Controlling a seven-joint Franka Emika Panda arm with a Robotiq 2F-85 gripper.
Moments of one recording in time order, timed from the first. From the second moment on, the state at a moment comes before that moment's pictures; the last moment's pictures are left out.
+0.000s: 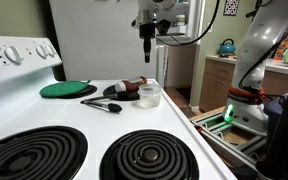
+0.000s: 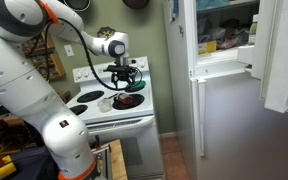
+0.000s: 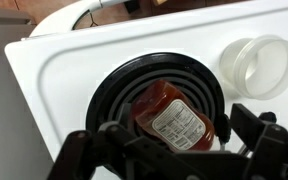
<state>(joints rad) 0.49 -0.28 0.37 -2.34 0.31 2.02 -0.40</state>
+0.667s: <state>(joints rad) 0.50 -0.28 0.38 -2.30 0.29 2.01 -0.41</state>
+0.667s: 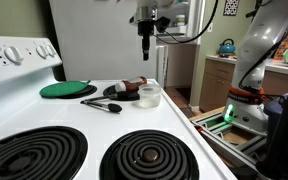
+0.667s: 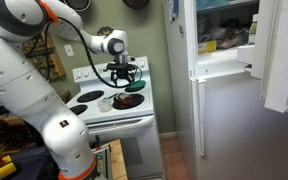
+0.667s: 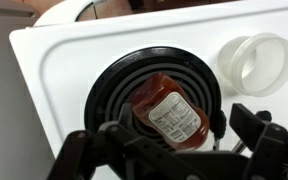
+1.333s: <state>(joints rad) 0.62 -0.28 0.52 -2.29 0.25 1.93 -0.35</state>
